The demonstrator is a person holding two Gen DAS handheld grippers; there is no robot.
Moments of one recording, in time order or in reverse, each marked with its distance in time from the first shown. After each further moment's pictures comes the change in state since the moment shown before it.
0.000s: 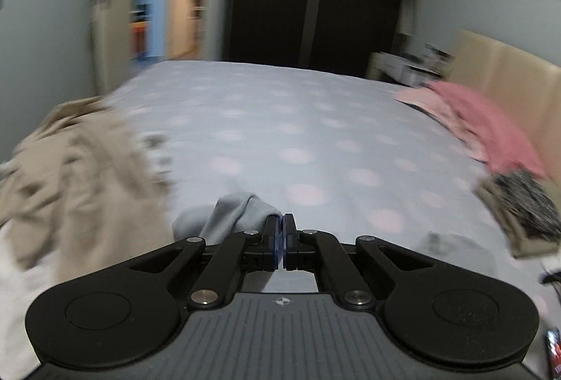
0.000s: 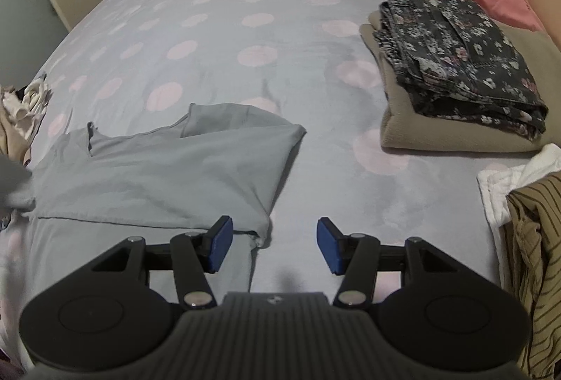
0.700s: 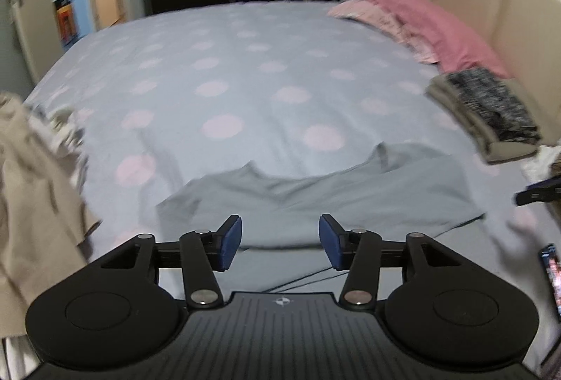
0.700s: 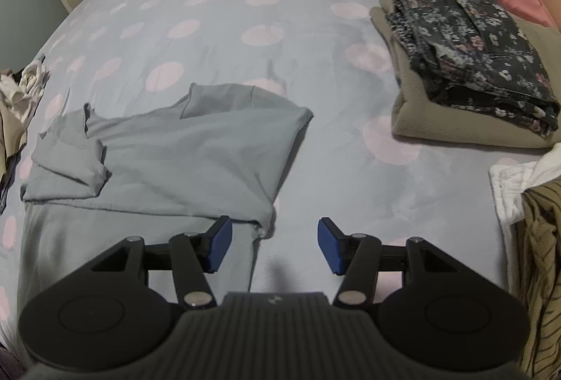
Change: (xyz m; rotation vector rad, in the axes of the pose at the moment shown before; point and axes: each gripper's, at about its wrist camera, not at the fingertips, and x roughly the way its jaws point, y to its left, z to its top) left arm 0.061 -0.063 -0.040 0.167 0.234 -0.069; right arm 0.021 0.007 -0.001 -0.028 0.067 0.001
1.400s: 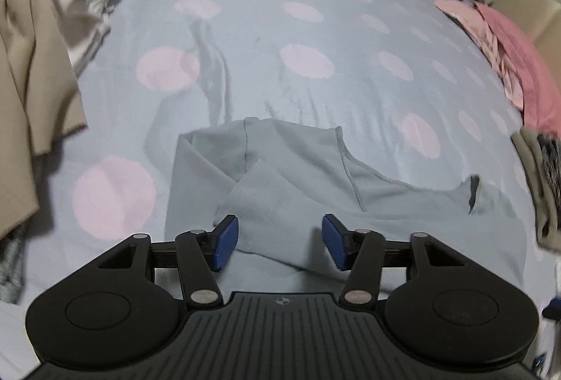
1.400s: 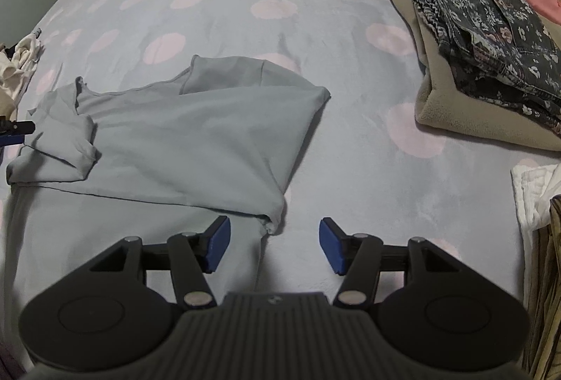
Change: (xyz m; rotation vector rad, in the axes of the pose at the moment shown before) left arm 0.113 0.073 -0.004 -0.416 0.146 0.004; right arm 0.033 0.011 0.003 -0.031 0.064 -0.016
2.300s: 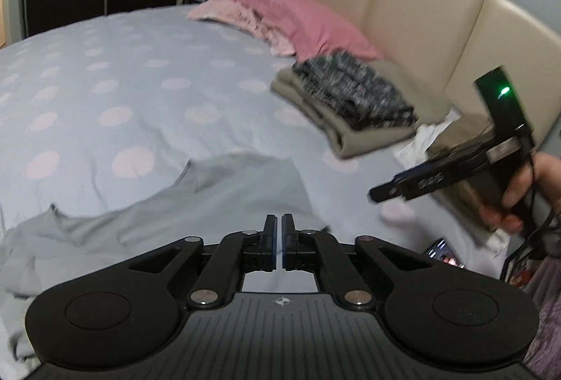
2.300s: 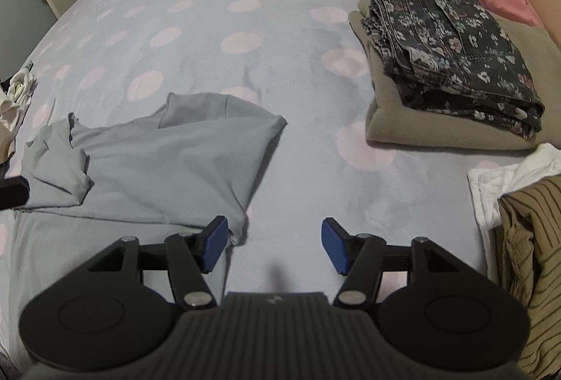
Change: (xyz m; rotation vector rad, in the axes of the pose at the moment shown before) left arm -0.089 -0.209 -0.088 0.607 -0.073 -0.371; right arm -0.039 -0.036 -0.003 0.058 -0.081 -0.021
